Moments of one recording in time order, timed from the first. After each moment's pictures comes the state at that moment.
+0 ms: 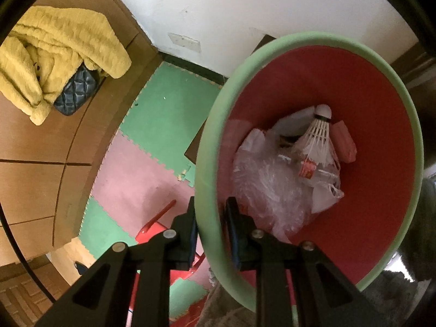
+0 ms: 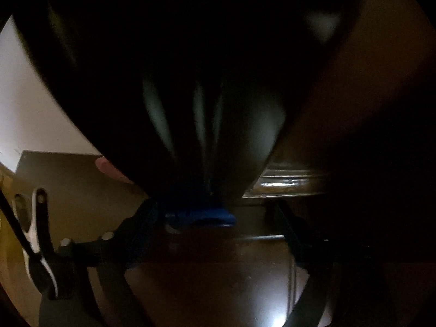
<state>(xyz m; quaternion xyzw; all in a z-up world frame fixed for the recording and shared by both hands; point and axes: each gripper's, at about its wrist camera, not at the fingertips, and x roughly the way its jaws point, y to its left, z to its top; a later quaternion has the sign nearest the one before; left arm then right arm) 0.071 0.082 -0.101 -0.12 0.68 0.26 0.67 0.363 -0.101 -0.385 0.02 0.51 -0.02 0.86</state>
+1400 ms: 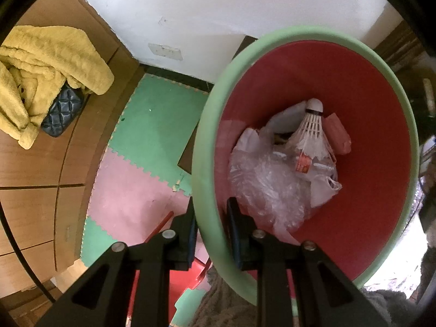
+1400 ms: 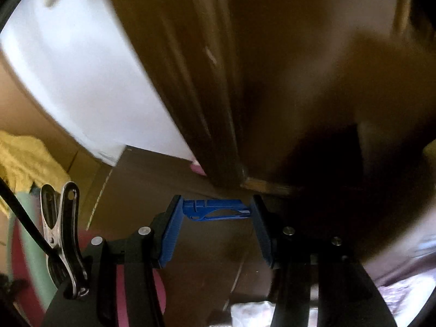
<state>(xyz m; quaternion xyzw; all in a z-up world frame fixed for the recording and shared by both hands) 0.066 0.090 -0.102 -0.10 0.68 0.20 0.70 0.335 -0.164 -0.179 0.01 0.50 0.17 0.85</state>
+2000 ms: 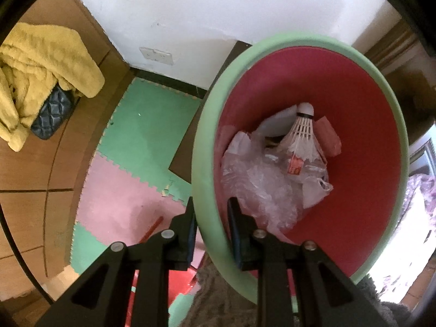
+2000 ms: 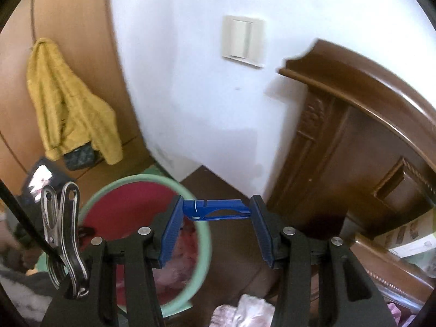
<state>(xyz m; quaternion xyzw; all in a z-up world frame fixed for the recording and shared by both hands) 0.062 0.098 -0.101 -0.13 0.66 0.18 0.72 0.201 -0.116 -0.002 -0.11 0.38 0.32 0.86</state>
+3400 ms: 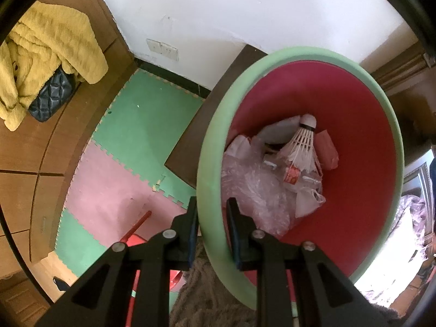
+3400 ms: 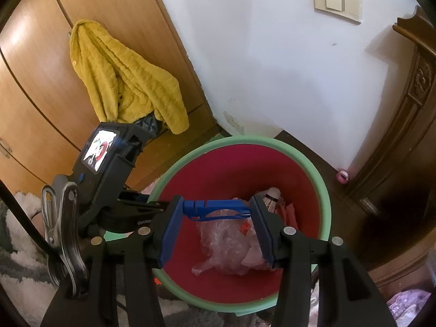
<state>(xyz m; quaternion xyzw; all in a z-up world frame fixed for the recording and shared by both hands) 0.060 0.108 -0.101 -0.17 0.65 0.19 0.71 0.164 -0.054 -0.068 -0.07 0.46 0.45 0.76</state>
